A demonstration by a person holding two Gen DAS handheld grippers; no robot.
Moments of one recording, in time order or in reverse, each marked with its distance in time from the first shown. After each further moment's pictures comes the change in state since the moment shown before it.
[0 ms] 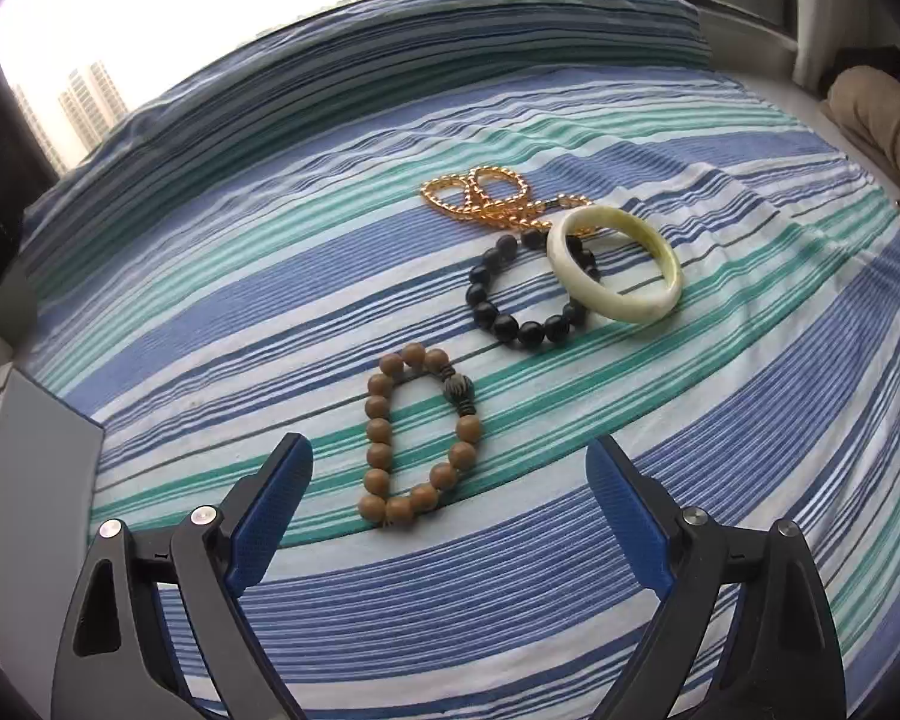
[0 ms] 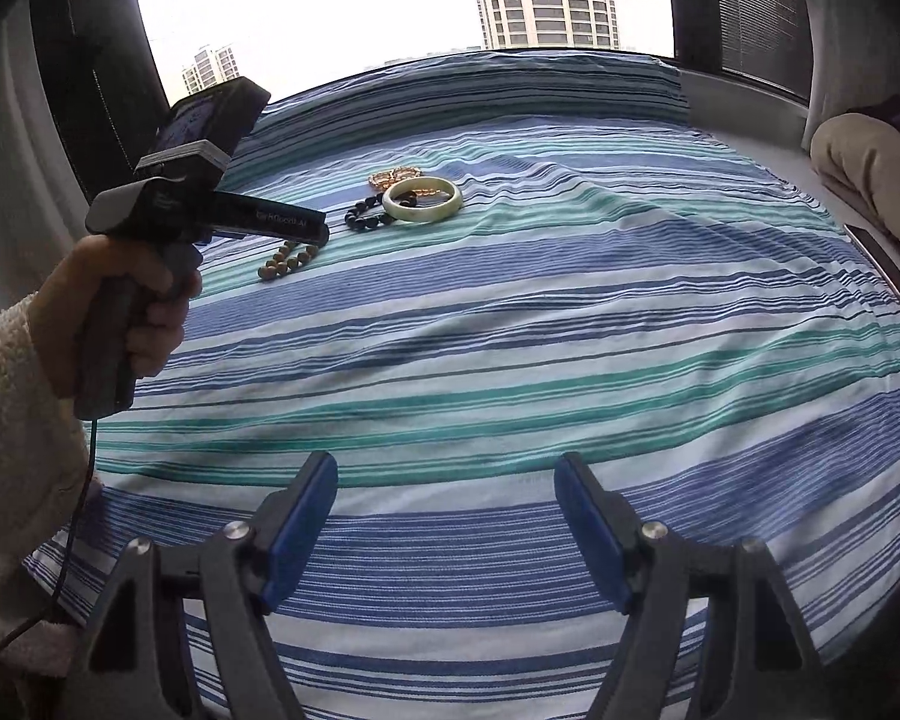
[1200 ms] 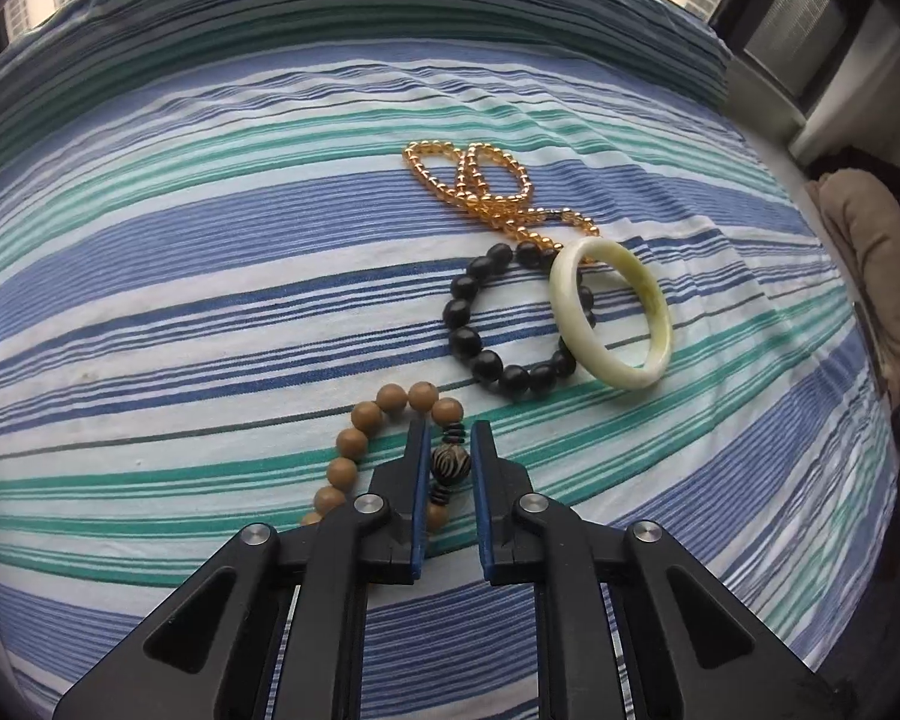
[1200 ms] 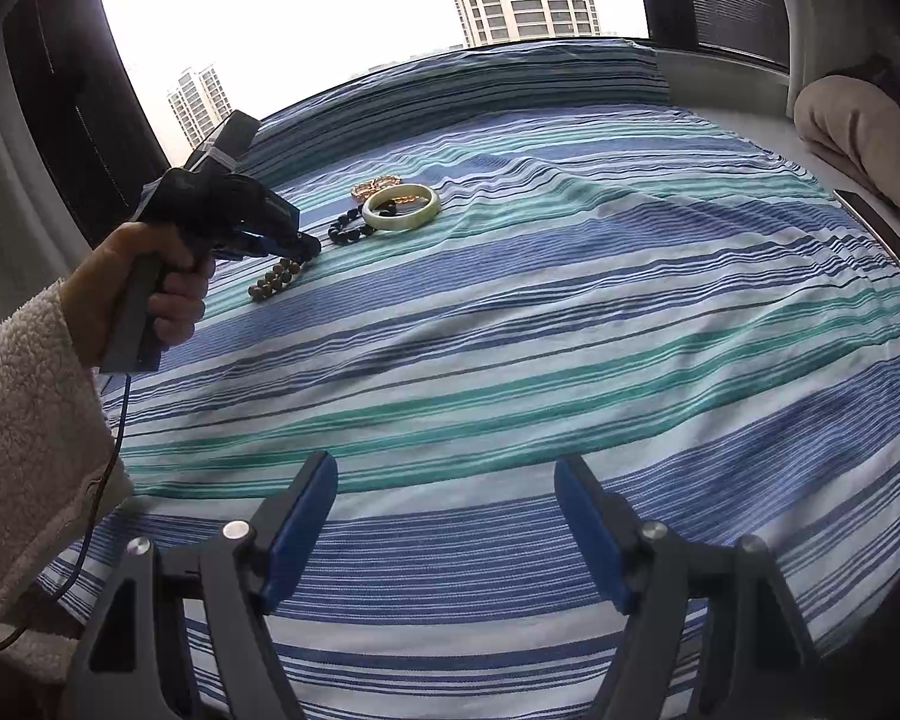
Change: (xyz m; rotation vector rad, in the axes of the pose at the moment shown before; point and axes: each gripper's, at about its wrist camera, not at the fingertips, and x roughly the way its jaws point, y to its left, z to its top) left arm 0.030 0.041 0.028 -0.222 0.145 -0.292; right arm -0.008 -0.021 -0.004 0.081 -0.006 0.030
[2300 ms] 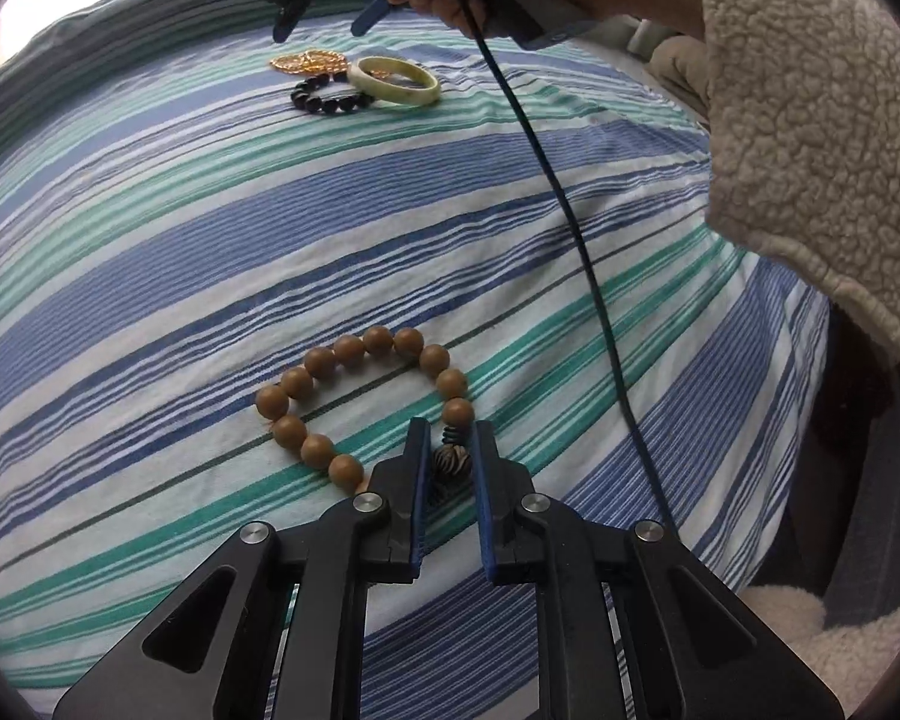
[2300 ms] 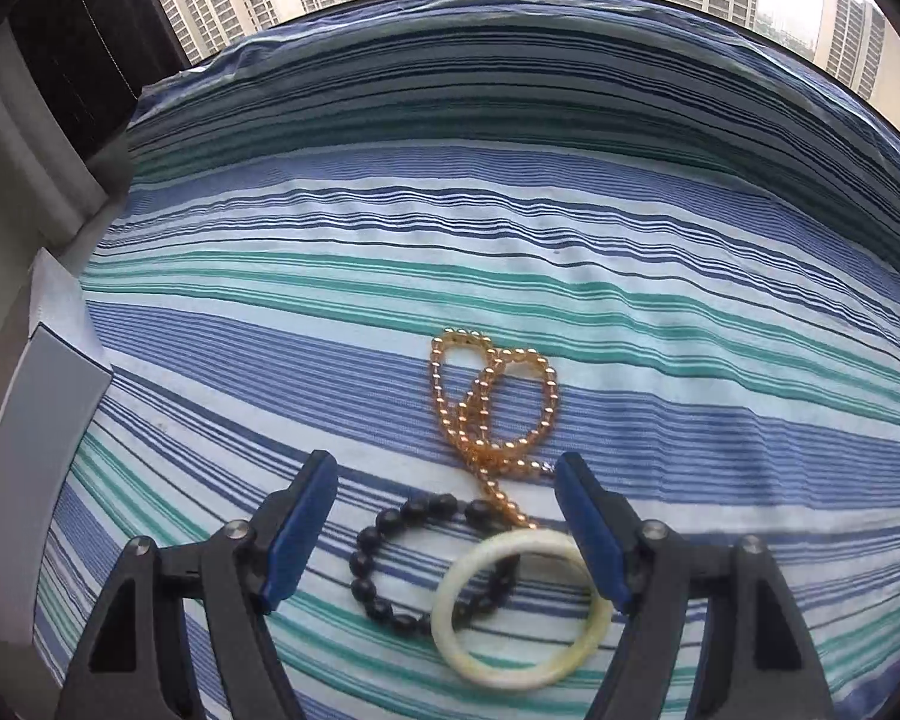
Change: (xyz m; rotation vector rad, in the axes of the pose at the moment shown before) left arm -0.069 -0.031 -0.191 0.257 -0.020 -0.149; right arm 0.271 0.121 0.276 -0.344 0.326 0.080
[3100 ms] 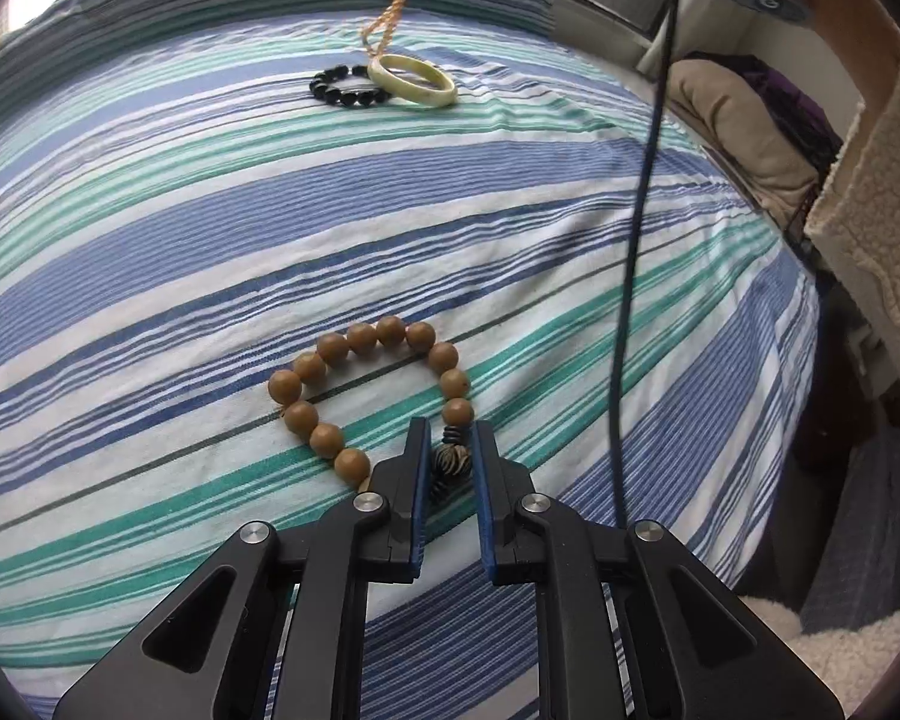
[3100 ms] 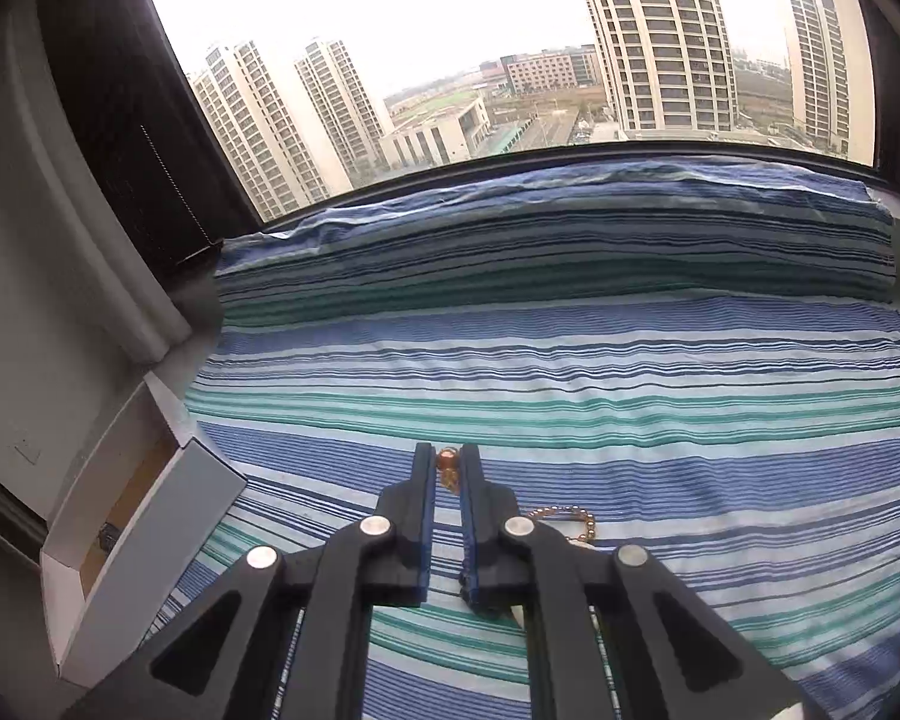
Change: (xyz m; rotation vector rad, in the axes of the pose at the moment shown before) left arm -0.003 0.010 -0.007 -0.065 -0.012 -0.038; right arm -0.171 0.001 -0.030 0.101 -0.355 0.176
